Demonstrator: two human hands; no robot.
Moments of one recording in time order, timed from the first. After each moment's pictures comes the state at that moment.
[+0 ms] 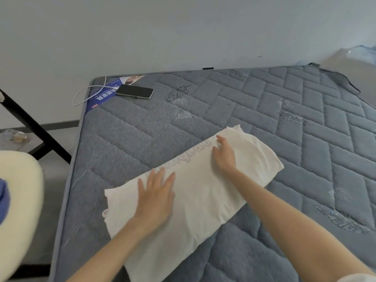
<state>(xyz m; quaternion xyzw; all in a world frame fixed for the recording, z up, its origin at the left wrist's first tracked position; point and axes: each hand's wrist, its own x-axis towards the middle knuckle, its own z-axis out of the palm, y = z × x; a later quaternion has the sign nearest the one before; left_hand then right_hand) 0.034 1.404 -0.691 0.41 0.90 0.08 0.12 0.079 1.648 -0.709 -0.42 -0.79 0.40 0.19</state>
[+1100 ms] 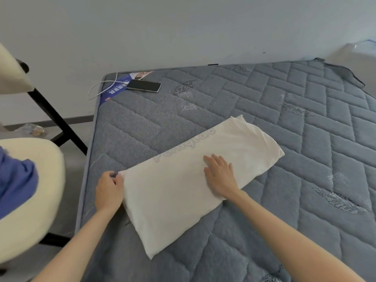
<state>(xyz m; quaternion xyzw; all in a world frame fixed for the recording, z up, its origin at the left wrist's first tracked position) -0.009 1.303 -0.716 0.03 0.93 0.36 0.08 0.154 1.560 -0.719 -0.31 -0.92 0.26 0.01</state>
